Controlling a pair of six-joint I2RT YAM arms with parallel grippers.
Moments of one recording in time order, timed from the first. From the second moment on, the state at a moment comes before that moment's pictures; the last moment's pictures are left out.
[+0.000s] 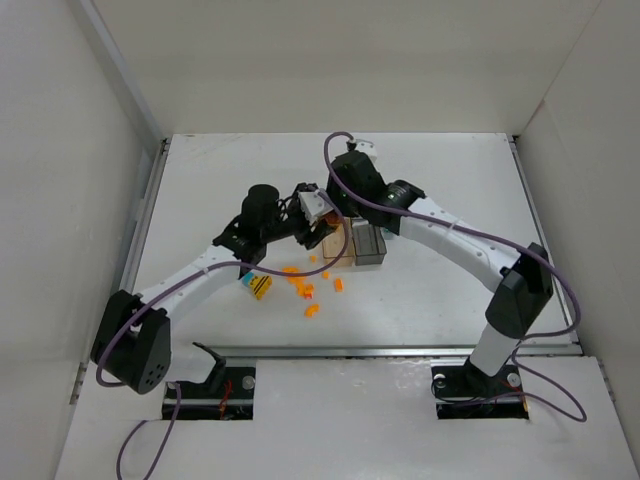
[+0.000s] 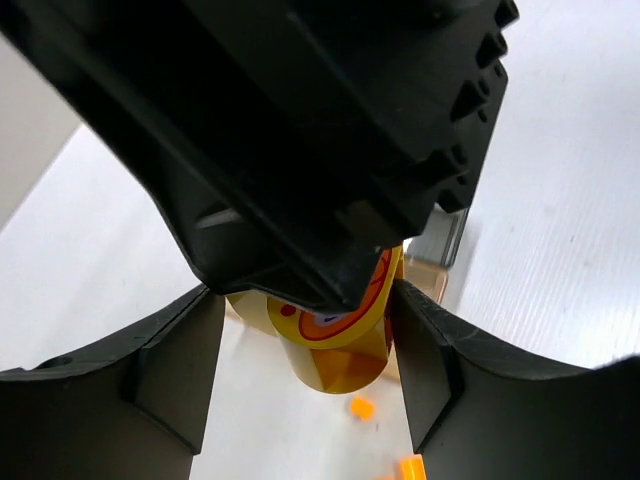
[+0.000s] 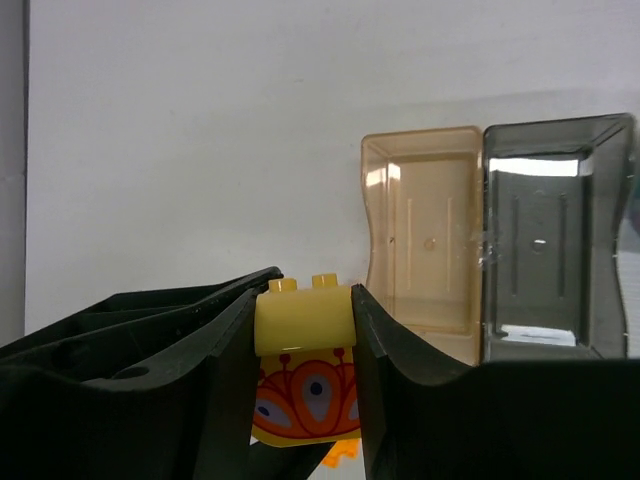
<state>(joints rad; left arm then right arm) -0.56 1.33 0.86 0.18 0.49 0.37 0.78 1.69 1.59 -0.54 0.36 0.73</state>
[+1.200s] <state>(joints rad) -0.55 1.17 0.78 -0.01 0.54 0.50 0.70 1.86 1.61 -0.54 0.42 0.60</state>
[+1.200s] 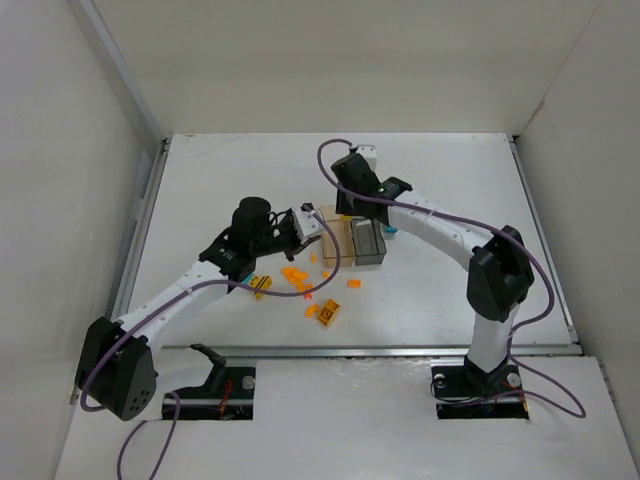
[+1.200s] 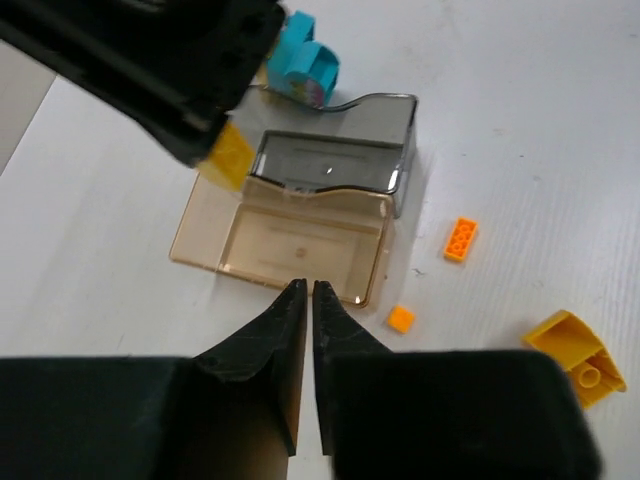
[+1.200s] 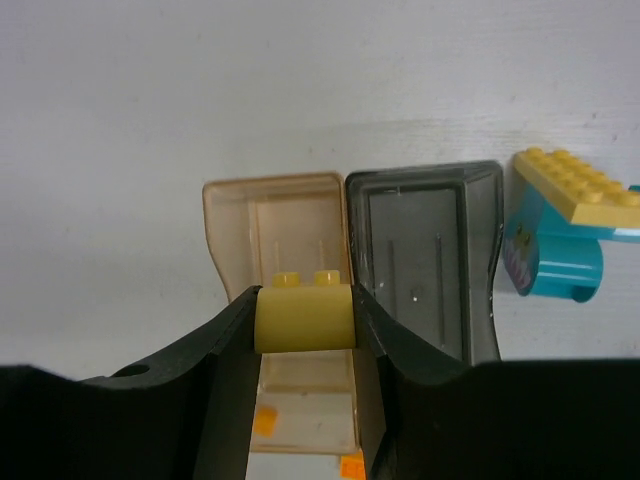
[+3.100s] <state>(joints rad) -0.53 0.99 0.49 0.16 -0.49 -0.03 1.04 1.69 1.24 -0.65 -0.01 0.49</state>
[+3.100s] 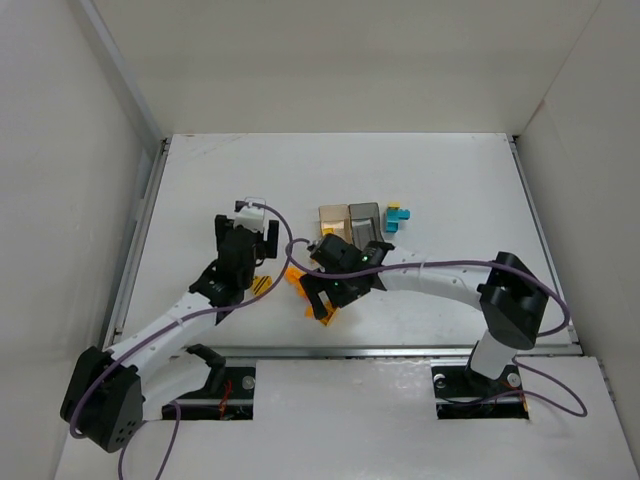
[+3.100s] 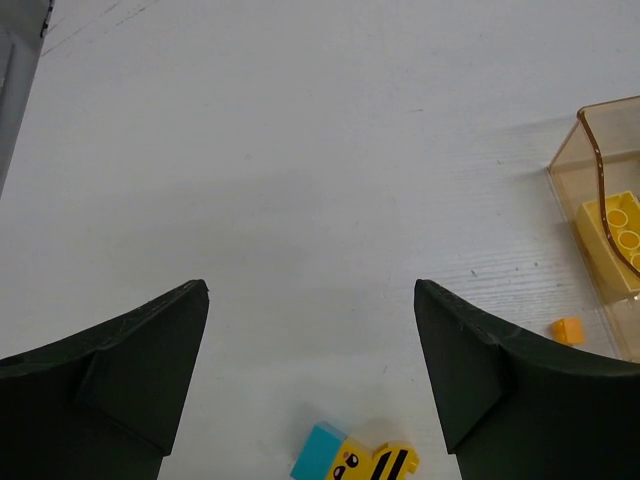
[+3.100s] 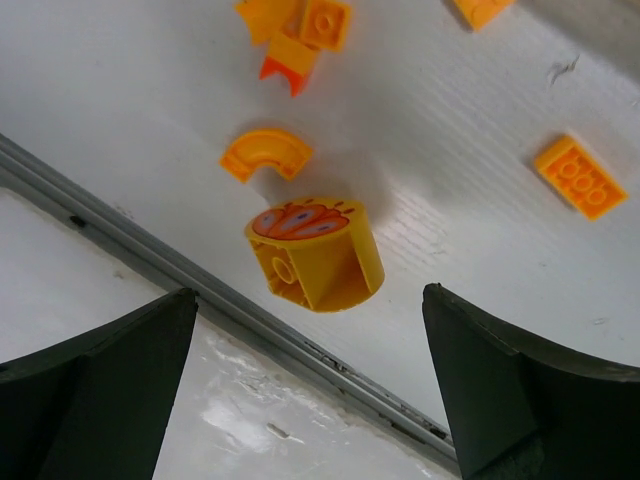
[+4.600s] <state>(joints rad) -0.72 0.91 0.44 0.24 -0.60 0.11 1.05 1.76 1.14 -0.58 0.11 0.71</state>
